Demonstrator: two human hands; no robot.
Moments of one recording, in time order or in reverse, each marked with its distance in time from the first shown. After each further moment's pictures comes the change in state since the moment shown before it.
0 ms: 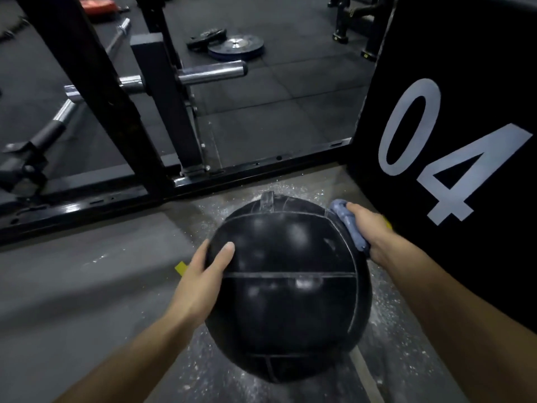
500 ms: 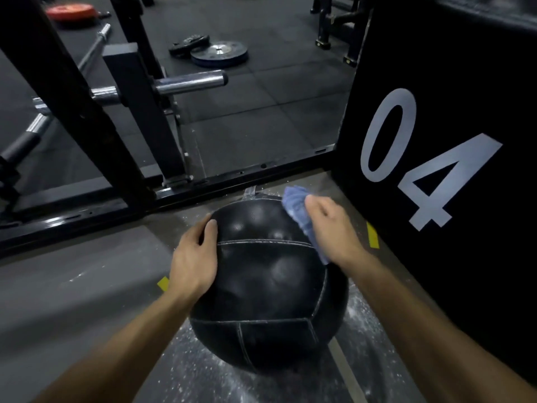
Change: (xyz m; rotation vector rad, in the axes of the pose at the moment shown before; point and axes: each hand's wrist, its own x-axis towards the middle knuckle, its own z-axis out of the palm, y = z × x) left_hand 0.074 0.018 0.030 0.251 0.197 0.260; right_hand -0.019 -0.013 0.020 -0.333 -0.074 -0.665
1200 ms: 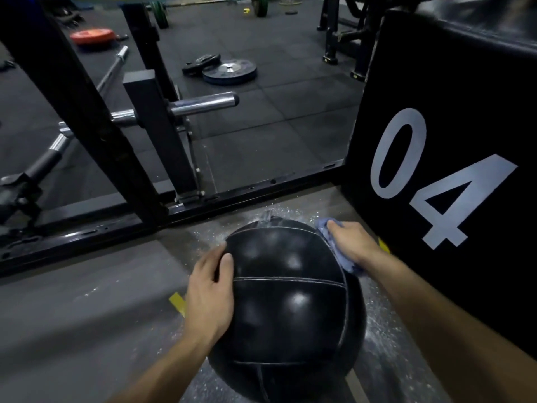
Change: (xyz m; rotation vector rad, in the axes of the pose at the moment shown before) left_hand -0.019 -0.017 0.007 -0.075 0.090 0.093; right_hand 0.039 0.018 -0.017 -0.181 -0.168 0.386
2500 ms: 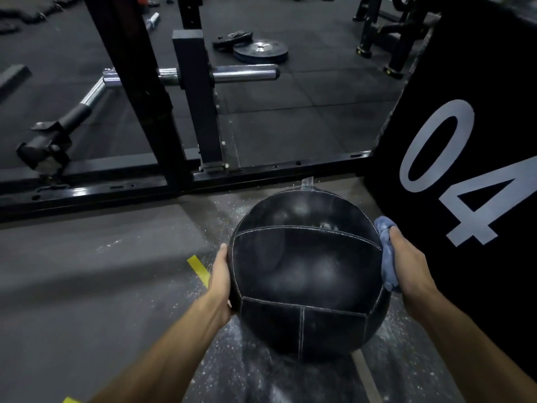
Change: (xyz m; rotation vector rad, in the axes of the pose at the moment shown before) left_hand -0.013 -0.054 -0.012 -0.714 -0.201 -0.907; right_hand -0.053 0.076 0.022 0.444 0.179 -0.018
